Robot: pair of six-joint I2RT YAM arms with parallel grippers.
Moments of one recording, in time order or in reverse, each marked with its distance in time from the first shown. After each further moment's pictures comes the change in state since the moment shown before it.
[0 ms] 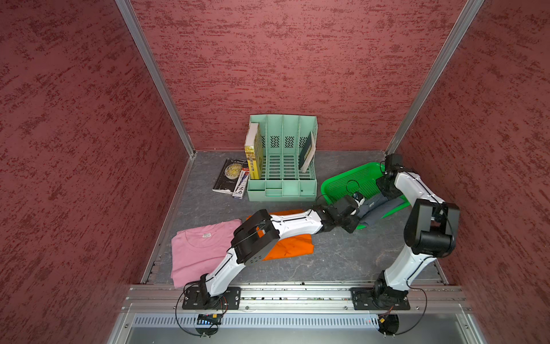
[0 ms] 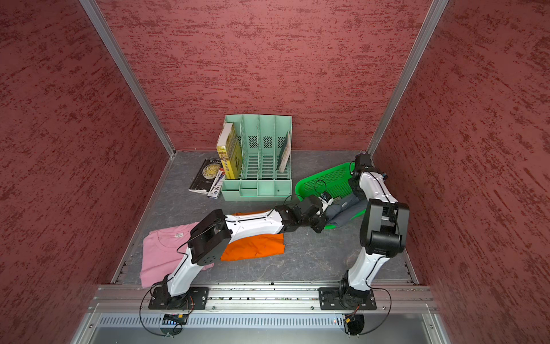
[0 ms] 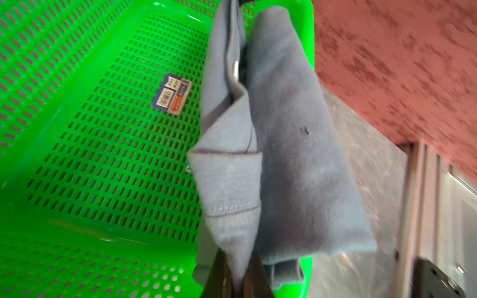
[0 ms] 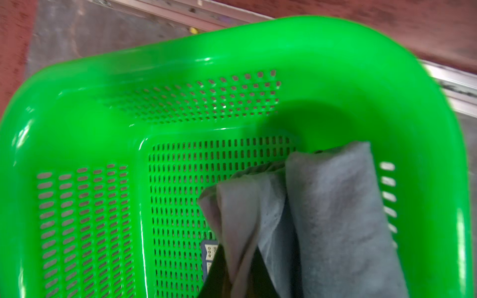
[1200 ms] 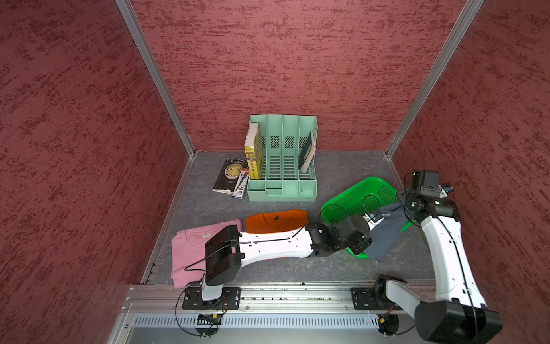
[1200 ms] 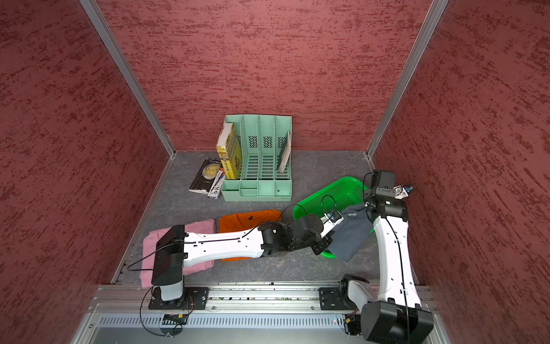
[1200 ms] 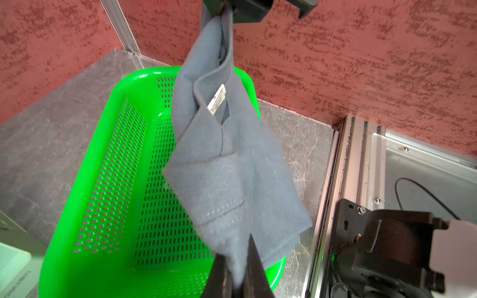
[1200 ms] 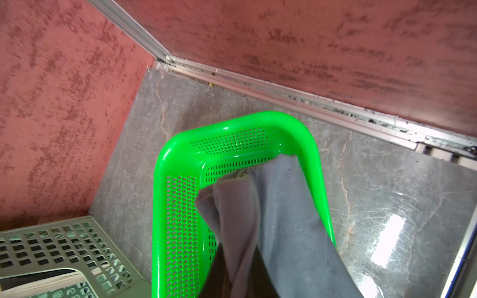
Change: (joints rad) left arm -0.198 -0.306 -0.098 -0.070 -0.216 0.217; right arm -0.013 -0.687 -0.158 -0.212 0.051 -0.080
